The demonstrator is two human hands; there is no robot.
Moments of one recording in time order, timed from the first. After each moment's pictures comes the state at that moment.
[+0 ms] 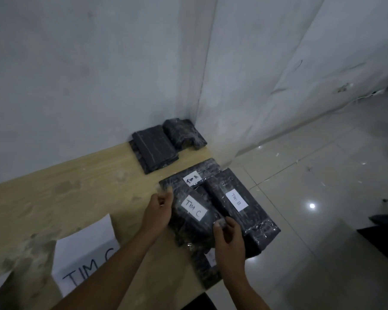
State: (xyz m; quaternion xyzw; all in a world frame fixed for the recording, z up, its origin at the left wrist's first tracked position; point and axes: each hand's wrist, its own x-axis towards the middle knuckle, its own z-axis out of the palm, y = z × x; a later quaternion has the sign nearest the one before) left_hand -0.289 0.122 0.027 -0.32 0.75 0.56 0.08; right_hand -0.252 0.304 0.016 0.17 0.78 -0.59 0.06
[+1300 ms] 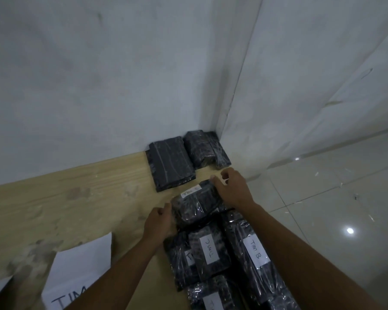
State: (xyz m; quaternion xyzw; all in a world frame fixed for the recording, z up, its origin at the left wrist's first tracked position) left_hand -0.372 0.094 -0.019 -0.49 0.69 0.52 0.07; right_hand -0.533 0.253 -0.005 -0.15 0.92 -0.32 0.15
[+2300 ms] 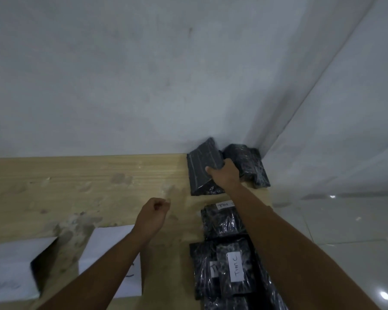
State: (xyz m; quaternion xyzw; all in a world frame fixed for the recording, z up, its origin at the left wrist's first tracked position) left_hand -0.319 0.013 0.010 -0.49 0.66 0.57 -0.02; right_hand -0.542 0.100 0.016 -0.11 0.87 -0.39 0.27
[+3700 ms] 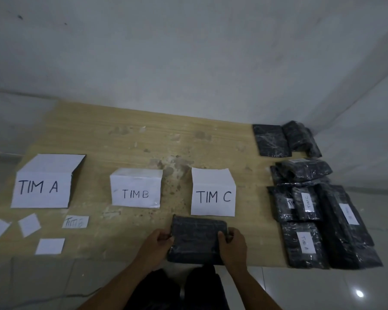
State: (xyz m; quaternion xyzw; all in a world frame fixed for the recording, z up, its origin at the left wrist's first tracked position) left_hand 0.089 -0.021 -0.054 -0.48 0.63 0.61 0.04; right_hand -0.069 0.145 -0.079 -0.06 0.92 -0.31 0.23
